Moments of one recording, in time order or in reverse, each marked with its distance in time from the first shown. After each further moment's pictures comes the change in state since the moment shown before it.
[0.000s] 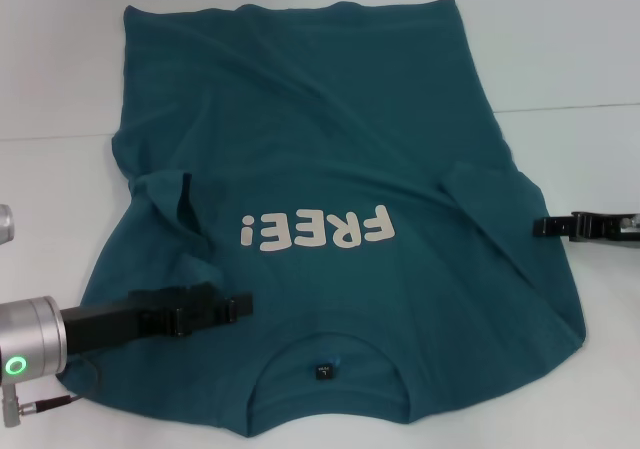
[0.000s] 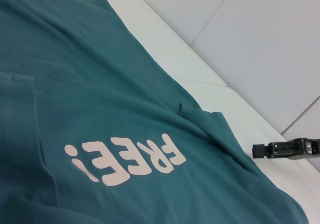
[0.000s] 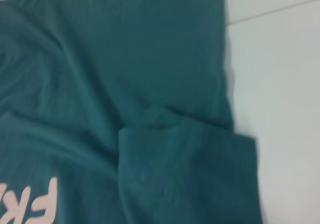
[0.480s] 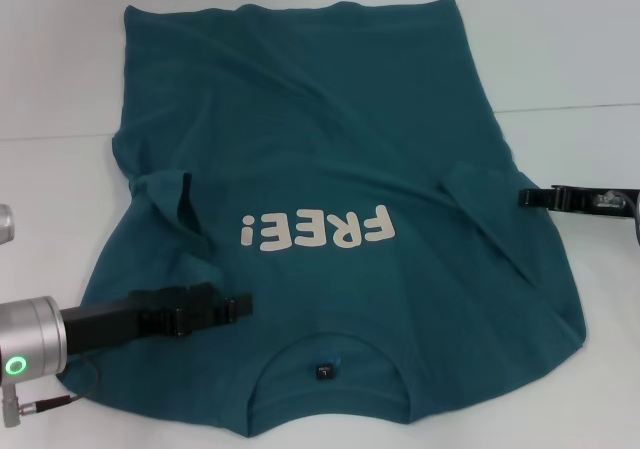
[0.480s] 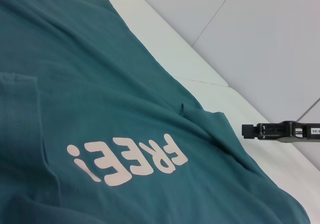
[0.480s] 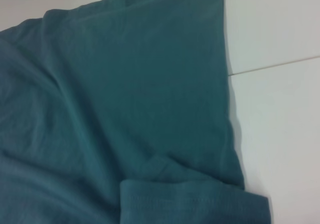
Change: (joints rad) left arm 0.000 0.000 0.001 0.000 0.000 -0.003 0.000; right arm 0.044 0.045 -0.009 0.009 0.000 0.154 -0.027
